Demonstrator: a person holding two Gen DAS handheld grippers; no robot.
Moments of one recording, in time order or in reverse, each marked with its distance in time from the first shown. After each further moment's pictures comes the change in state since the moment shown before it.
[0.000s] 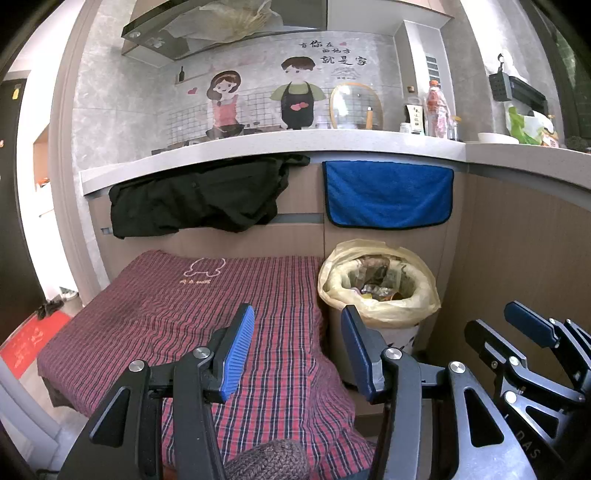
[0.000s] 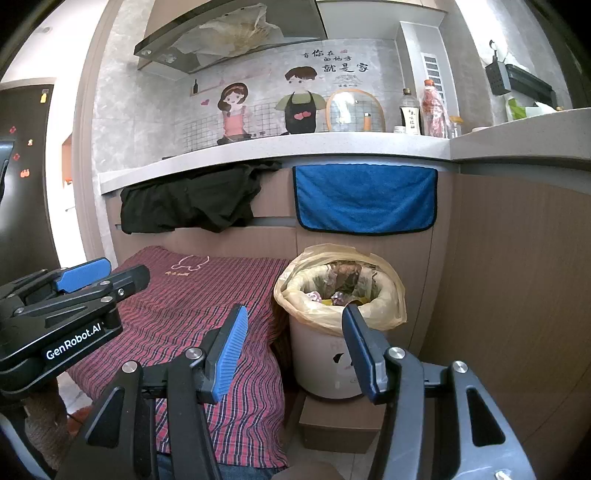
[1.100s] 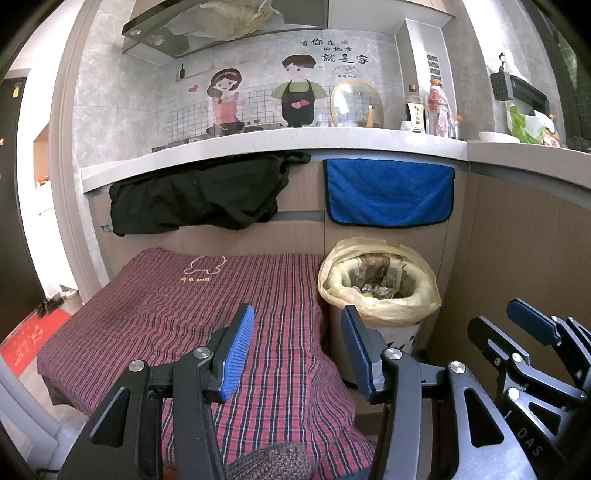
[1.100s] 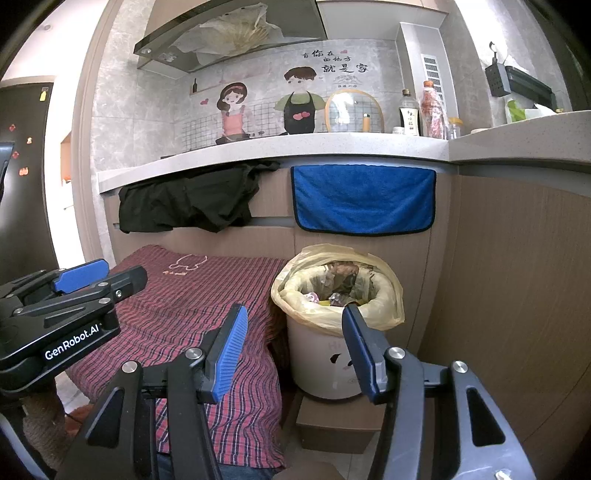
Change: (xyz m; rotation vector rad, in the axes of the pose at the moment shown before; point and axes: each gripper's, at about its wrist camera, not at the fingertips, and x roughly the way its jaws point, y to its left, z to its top) left arm -0.001 0.001 -0.002 -0.001 0.002 -0.001; right arm 0.002 -0.002 0.001 -0.005 -0.001 -0.001
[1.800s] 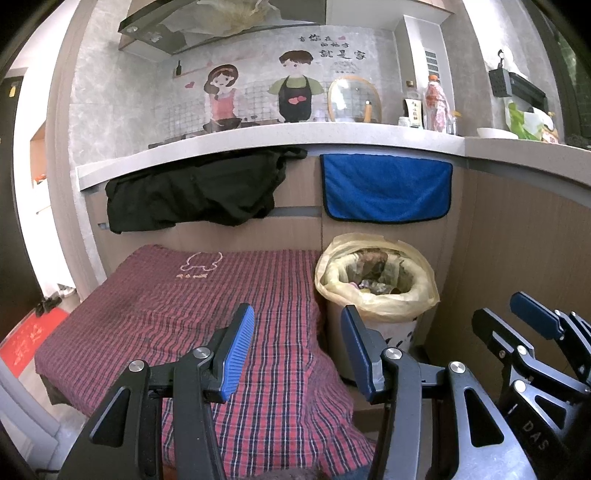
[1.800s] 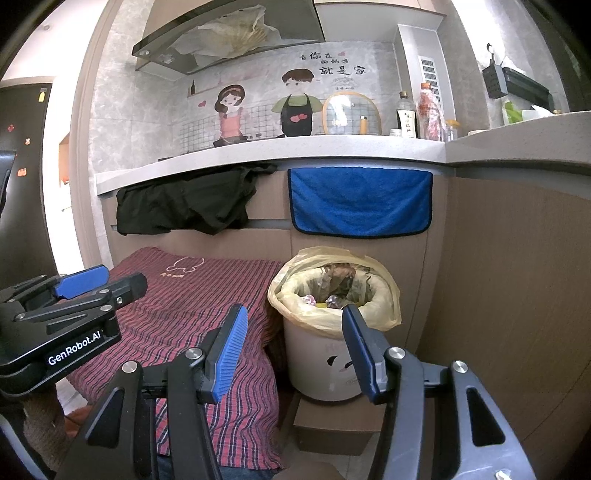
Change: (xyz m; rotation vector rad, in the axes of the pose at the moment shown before) left arm 0.002 0.004 -0.010 0.004 0.015 -0.016; right arm 0.000 -0.007 0.001 0.001 -0.007 -0.012
